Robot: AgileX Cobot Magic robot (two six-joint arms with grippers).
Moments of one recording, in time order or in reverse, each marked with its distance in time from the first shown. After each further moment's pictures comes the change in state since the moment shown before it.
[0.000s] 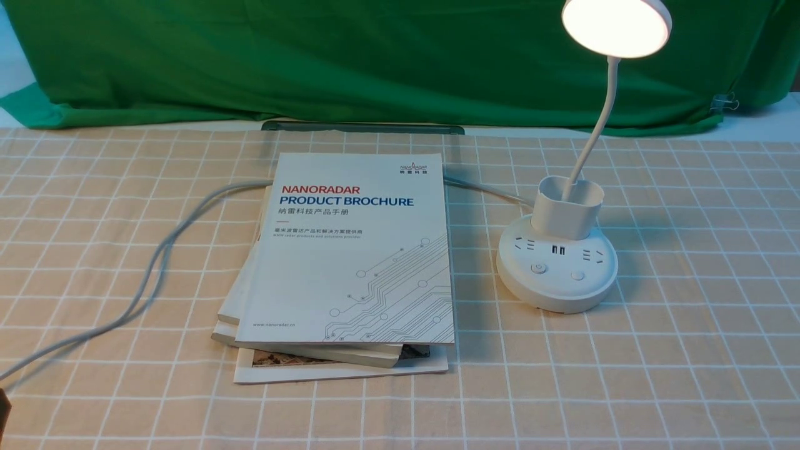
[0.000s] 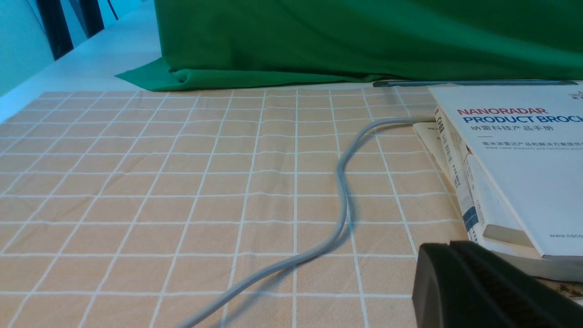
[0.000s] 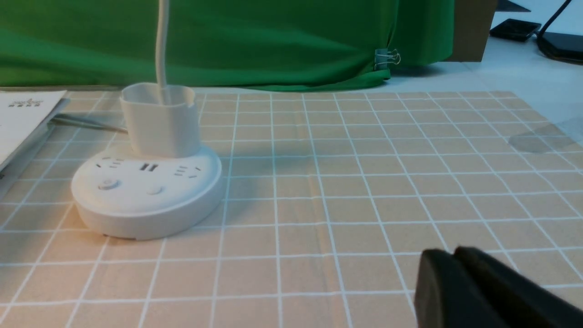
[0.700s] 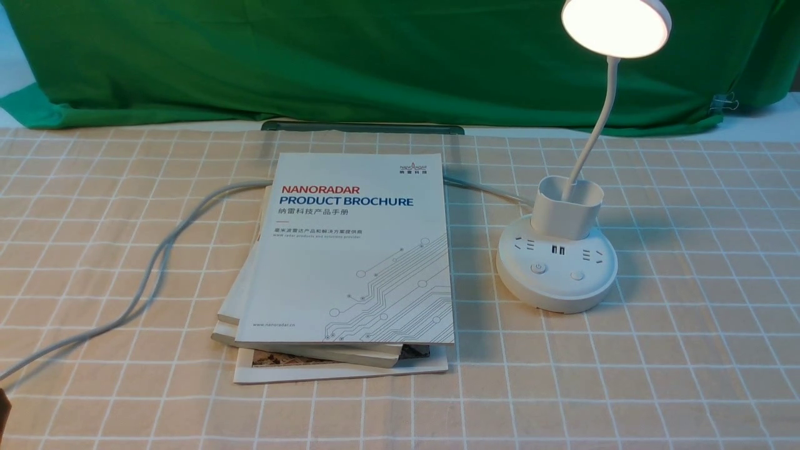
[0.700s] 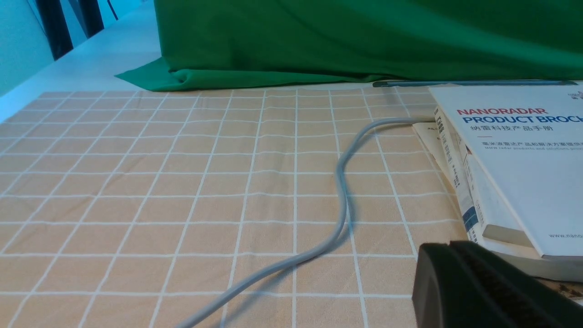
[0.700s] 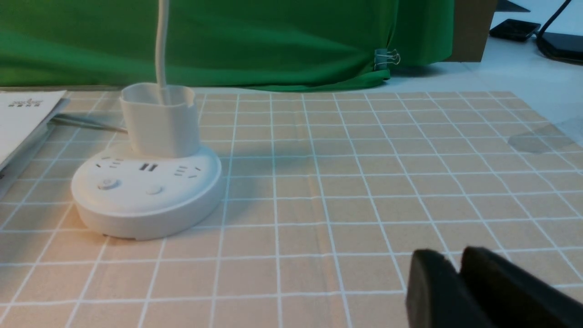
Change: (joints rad) right arm 0.000 0.000 0.000 0.000 0.000 0.000; left arm 0.000 0.000 0.000 0.001 0.000 0.000
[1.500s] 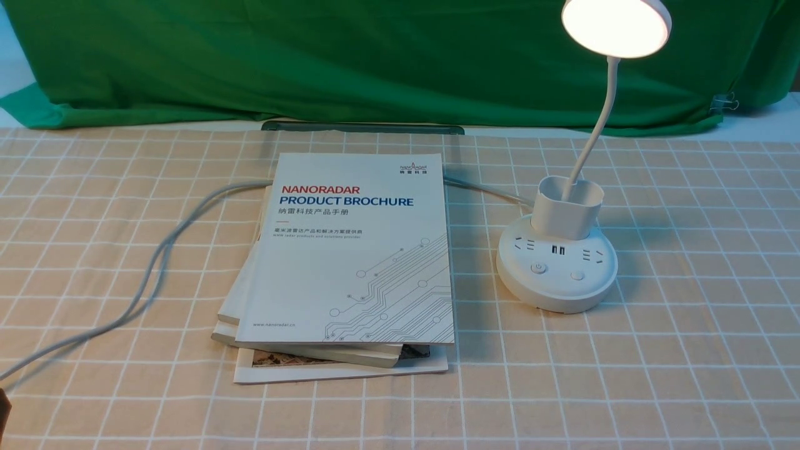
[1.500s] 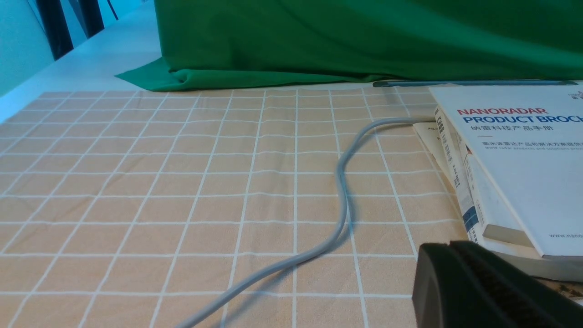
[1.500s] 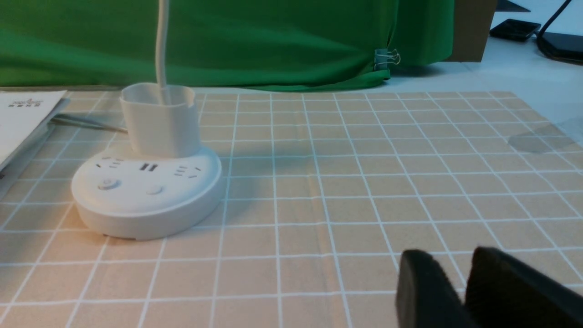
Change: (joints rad) right arm 0.000 0.000 0.000 0.000 0.000 0.000; left arm 0.000 0.000 0.000 0.000 0.000 0.000
